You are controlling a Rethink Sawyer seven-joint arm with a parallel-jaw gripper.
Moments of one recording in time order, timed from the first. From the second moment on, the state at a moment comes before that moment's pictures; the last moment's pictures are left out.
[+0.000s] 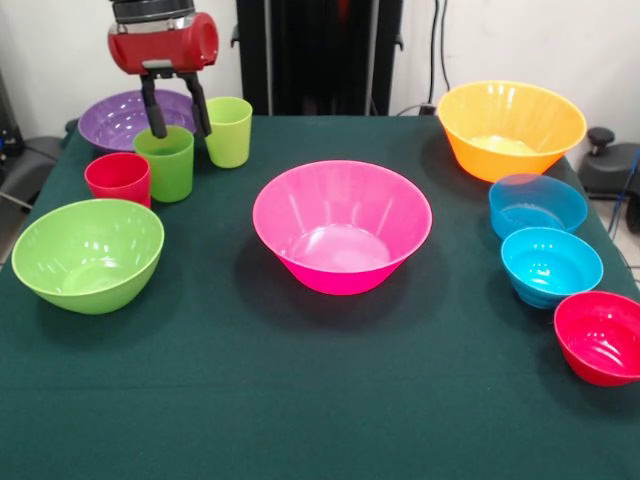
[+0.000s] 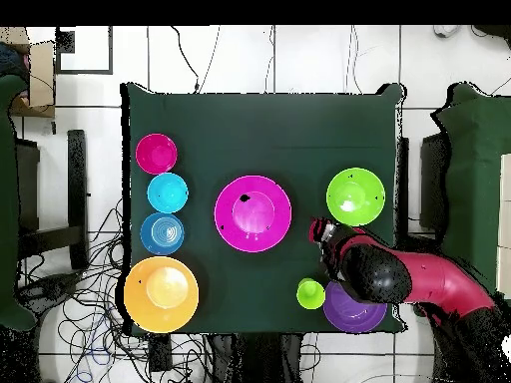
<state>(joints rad) -1.11 -0.79 0.69 2.01 -0.54 0.37 2.00</state>
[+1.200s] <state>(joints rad) -1.19 -0.67 0.69 2.00 -0.62 0.44 2.00</state>
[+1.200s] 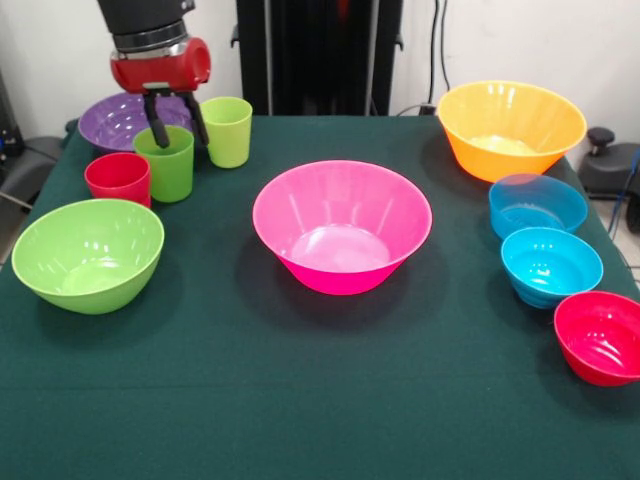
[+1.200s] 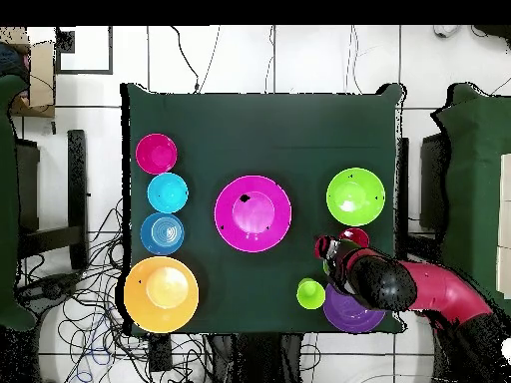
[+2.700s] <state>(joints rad) -1.25 -0.61 0.70 1.95 -0.65 0.50 2.00</state>
